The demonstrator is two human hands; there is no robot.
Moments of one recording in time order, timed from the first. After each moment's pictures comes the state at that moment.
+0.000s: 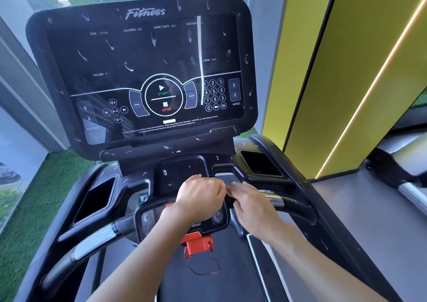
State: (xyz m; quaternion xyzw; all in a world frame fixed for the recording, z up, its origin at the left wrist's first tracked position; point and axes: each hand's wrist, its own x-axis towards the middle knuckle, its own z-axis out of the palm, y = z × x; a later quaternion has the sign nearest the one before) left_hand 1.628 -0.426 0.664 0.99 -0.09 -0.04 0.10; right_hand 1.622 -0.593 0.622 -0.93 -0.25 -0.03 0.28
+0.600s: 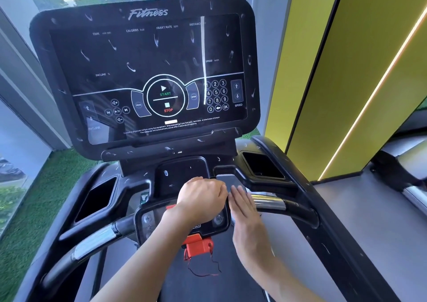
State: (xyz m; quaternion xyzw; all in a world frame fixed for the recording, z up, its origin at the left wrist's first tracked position) left_hand 1.624 -0.430 0.671 0.99 -0.09 -0.02 0.10; right_hand 1.588 -0.571 0.575 -0.91 -0.21 -0.21 0.30
